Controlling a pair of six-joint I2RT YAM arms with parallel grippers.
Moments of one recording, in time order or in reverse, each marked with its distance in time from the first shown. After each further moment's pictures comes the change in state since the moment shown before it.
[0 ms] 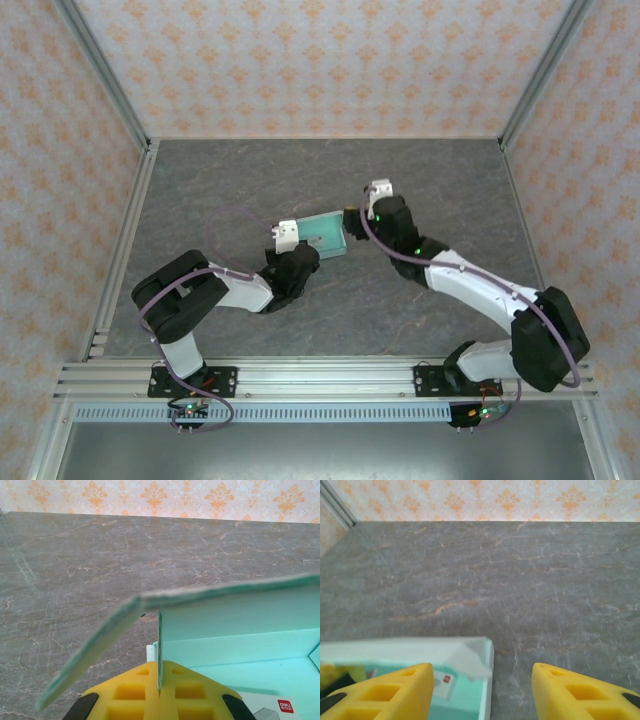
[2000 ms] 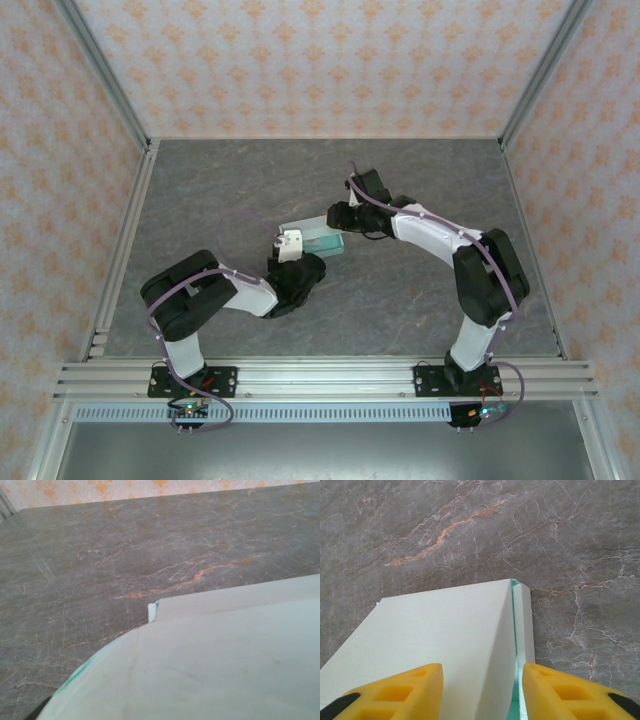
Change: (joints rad) left arm -0.050 0.041 -0.008 -0.087 -0.063 -0.017; right arm -0.079 0.428 0.348 -0.347 -0.348 0.223
